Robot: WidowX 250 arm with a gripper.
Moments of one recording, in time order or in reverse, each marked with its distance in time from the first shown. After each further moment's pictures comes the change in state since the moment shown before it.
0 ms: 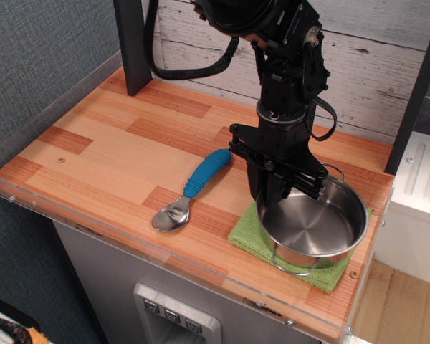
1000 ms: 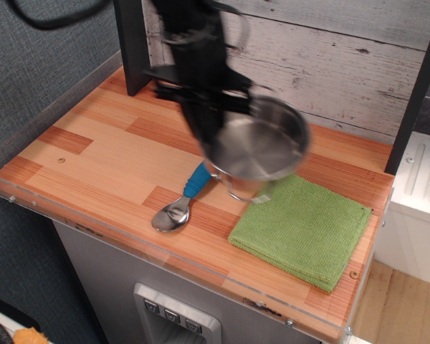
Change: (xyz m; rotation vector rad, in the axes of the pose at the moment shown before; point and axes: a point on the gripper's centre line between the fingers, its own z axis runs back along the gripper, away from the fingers) arm -0.025 0.082 0.064 -0.090 -0.134 0.295
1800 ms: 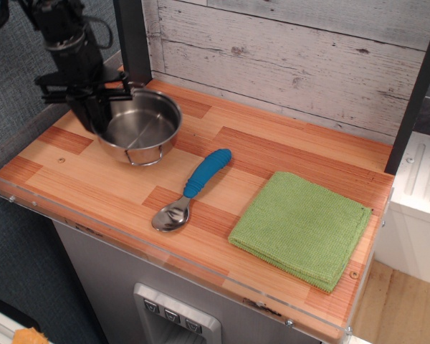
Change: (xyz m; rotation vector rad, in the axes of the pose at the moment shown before) arm 0.002 0.146 -0.036 0.076 0.048 0.333
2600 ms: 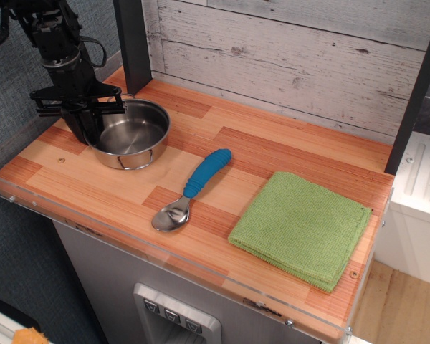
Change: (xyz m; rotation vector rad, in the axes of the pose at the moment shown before) arm 0.005 0.021 -0.020 0.078 0.004 0.037
